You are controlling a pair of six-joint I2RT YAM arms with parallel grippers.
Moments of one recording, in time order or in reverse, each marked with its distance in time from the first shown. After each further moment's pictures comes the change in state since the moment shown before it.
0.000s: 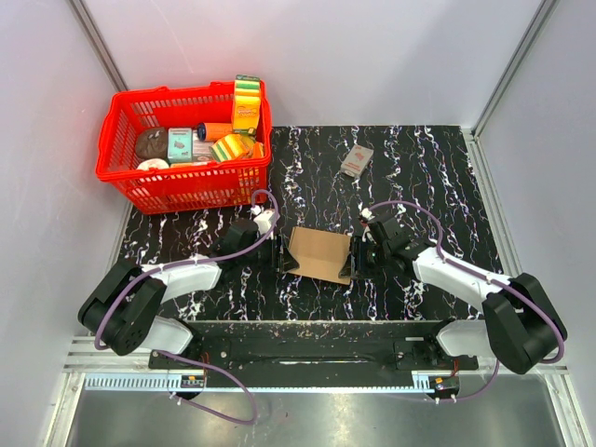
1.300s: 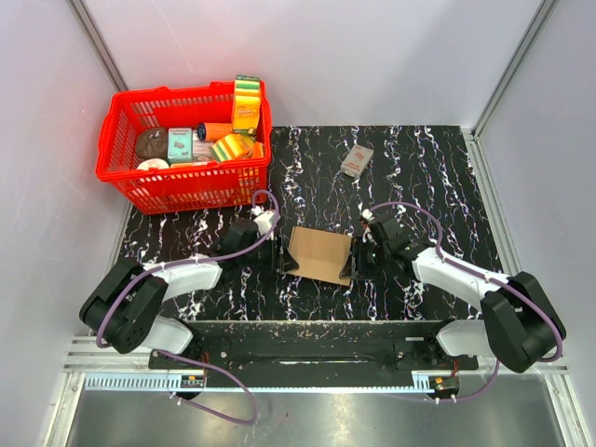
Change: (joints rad) left arm 0.005 0.010 0.000 0.000 0.014 0.005; right arm -0.008 0.010 -0.010 0.010 -0.006 0.006
